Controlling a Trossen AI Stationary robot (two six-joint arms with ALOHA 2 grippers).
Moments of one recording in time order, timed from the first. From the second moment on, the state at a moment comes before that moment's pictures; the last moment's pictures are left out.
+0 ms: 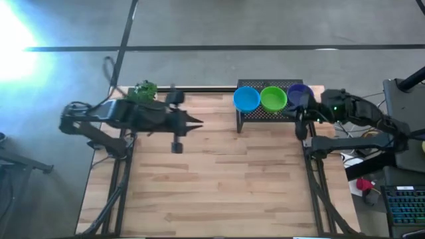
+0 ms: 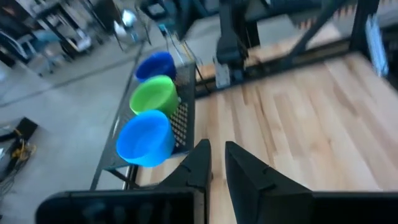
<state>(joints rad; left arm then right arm) -0.16 1.32 1.67 -0.76 -0.32 0.25 -0.20 0.70 1.07 -0.85 0.09 0.10</state>
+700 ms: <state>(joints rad) -0.16 0.68 0.97 -0.39 -0.32 0.15 0.02 0.65 0.95 -0.72 -0.19 -0.05</state>
